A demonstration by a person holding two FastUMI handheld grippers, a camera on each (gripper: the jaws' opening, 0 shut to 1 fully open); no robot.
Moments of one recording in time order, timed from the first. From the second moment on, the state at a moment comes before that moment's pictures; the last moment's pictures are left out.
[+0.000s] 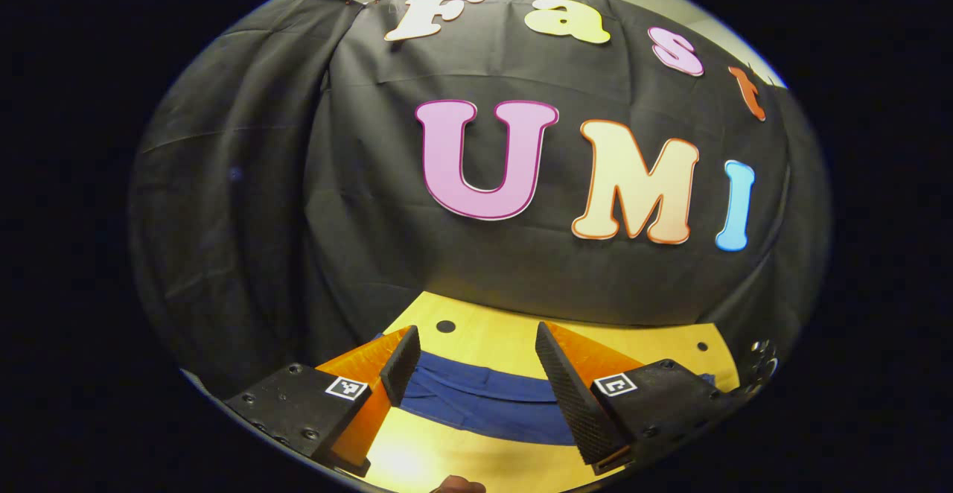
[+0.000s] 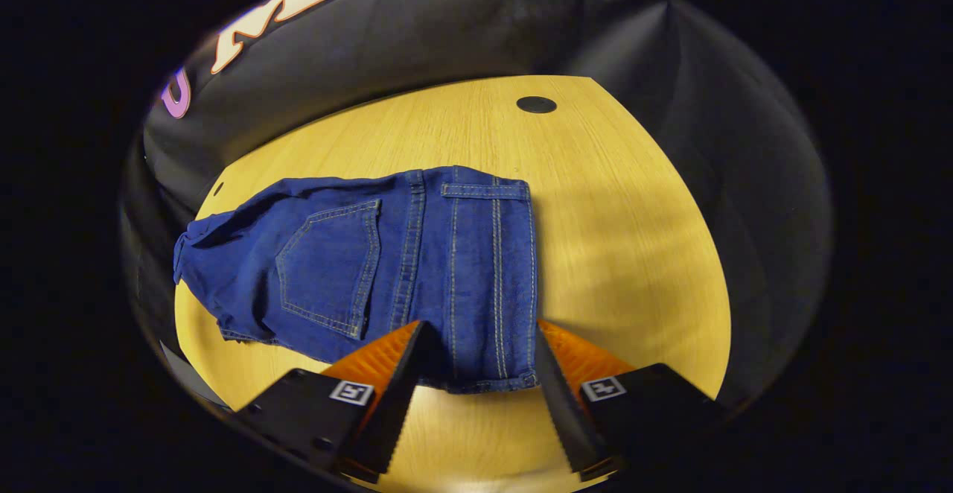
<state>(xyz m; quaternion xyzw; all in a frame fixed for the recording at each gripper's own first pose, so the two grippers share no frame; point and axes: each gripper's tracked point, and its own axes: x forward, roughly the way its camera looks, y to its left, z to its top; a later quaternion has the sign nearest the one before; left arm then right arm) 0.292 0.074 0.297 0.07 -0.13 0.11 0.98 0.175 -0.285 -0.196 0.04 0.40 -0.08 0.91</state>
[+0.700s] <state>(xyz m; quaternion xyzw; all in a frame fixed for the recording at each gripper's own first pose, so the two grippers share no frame) 0.299 0.085 0.249 0.06 -0.09 0.14 0.98 0.174 -0.283 -0.185 0.03 0.35 -0.12 0.93</state>
